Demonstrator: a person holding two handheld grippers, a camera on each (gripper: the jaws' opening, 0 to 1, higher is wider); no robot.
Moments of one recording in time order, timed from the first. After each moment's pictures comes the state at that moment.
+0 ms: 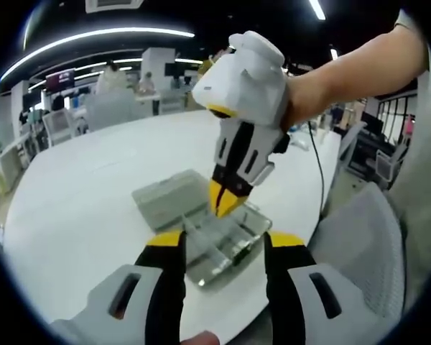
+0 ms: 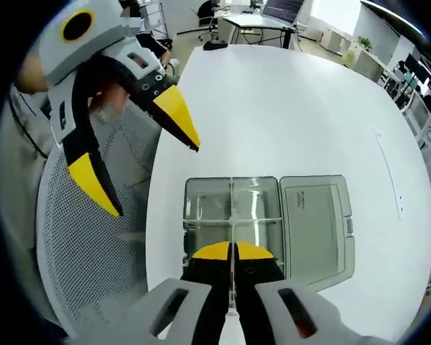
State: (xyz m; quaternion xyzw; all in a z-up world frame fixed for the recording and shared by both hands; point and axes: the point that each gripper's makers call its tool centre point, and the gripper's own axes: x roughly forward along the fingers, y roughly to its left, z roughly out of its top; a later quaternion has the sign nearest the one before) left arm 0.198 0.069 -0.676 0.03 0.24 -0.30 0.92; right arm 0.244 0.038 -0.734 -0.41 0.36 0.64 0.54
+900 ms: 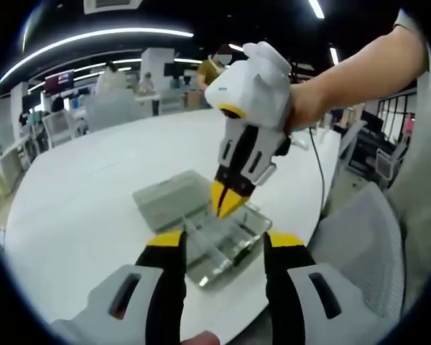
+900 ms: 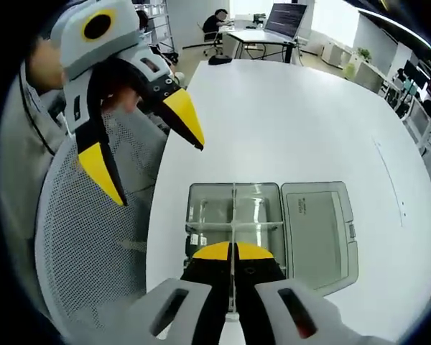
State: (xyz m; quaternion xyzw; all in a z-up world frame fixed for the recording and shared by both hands) left arm 0.201 0.072 -0.678 0.03 0.24 -0.30 0.92; right arm 0.244 0.039 -0.736 -0.39 0.33 0.66 0.55
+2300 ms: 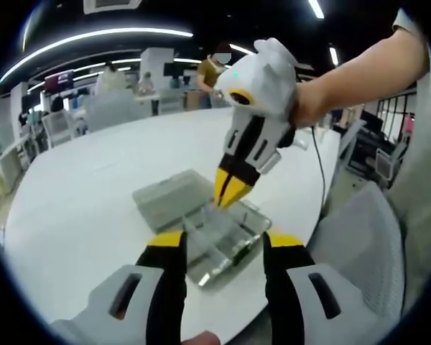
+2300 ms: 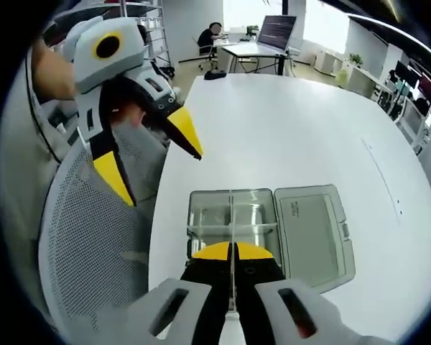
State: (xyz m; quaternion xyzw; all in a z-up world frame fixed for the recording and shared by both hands) left arm 0.199 0.069 -0.678 0.03 0.24 -0.30 0.92; right arm 0.247 0.033 -0.722 -0.36 0.31 0.67 0.57
